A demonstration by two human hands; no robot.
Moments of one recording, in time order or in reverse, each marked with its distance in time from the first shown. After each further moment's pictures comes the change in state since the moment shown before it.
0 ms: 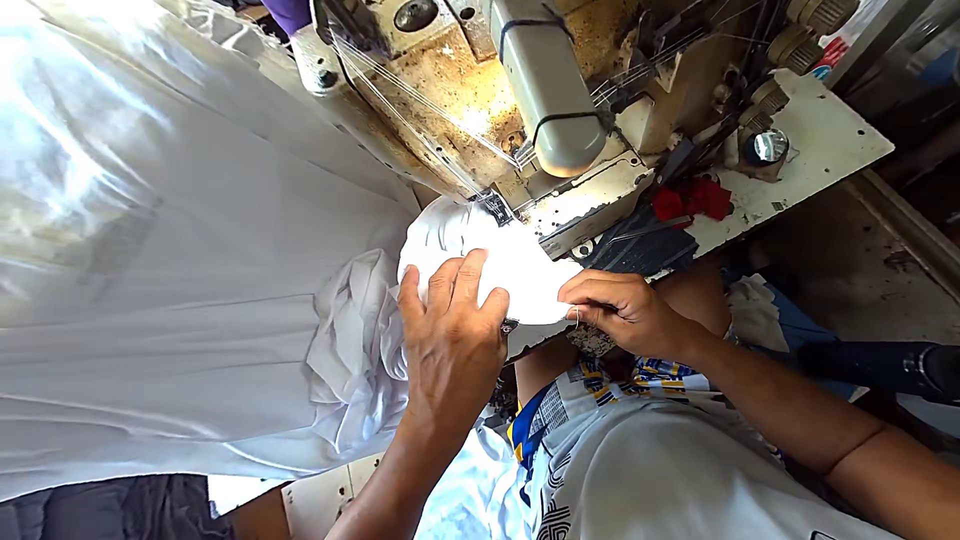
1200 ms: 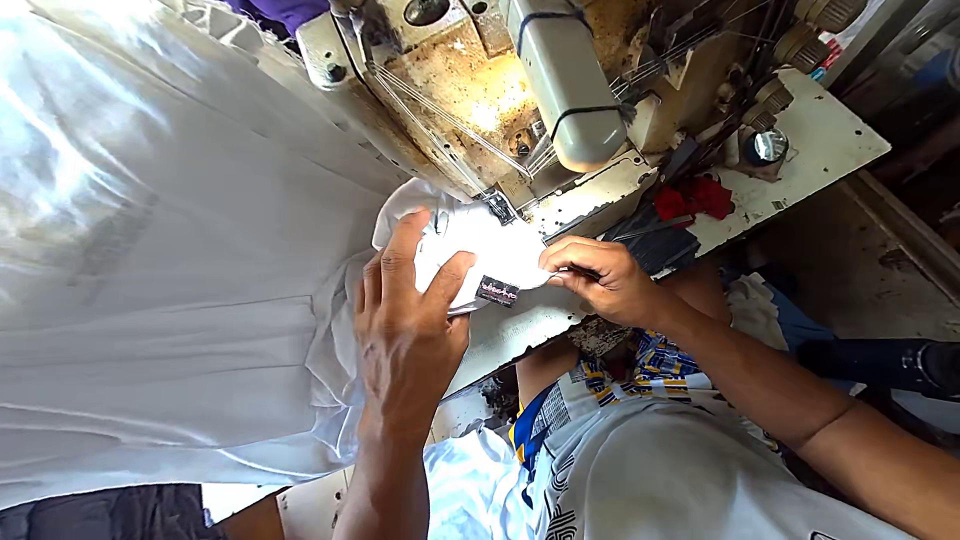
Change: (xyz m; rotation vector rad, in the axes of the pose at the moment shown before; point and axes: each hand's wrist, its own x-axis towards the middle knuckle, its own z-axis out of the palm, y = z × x) left_hand 0.003 -0.041 -0.005 -0.146 0.171 -0.080; right_hand 0.044 0.014 0.005 -0.011 0.071 -0.141
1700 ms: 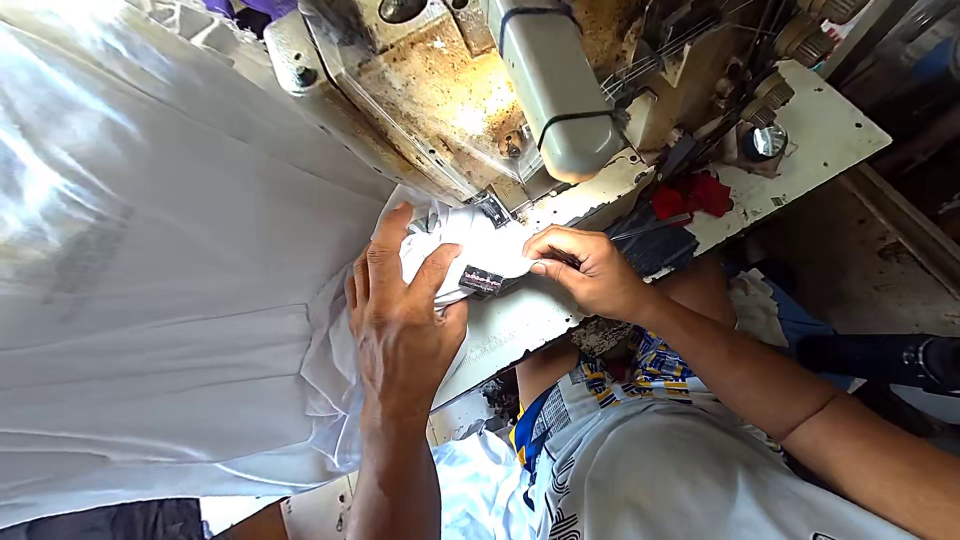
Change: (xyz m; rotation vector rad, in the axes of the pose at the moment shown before) left_hand 0.009 -0.011 0.013 0.010 0.009 -0.053; right_hand 0.015 0.002 0.009 0.023 0.079 0.147
